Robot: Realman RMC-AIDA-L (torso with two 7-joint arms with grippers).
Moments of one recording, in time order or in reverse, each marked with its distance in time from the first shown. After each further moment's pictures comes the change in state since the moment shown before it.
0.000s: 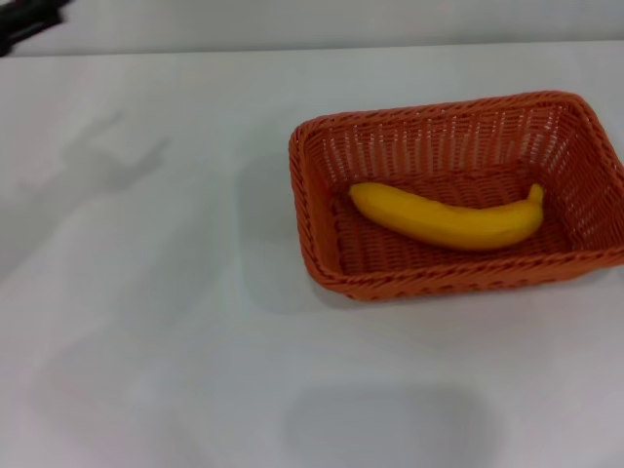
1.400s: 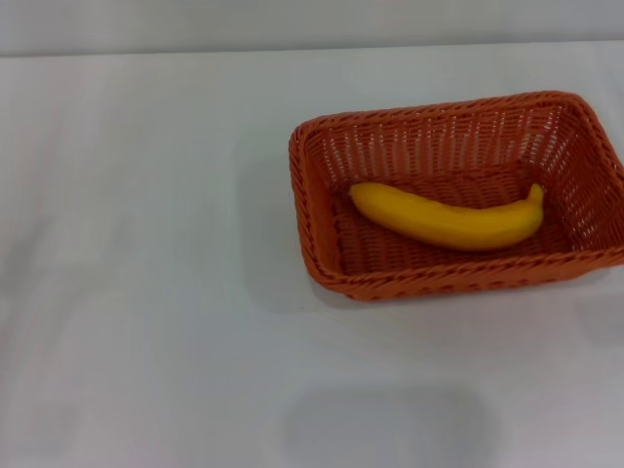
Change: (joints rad) left arm 0.205 -0.005 -0.291 0.649 -0.565 -0.310 0.637; right arm -0.026 -0.002 0.060 0.385 0.292 0.162 -0.471
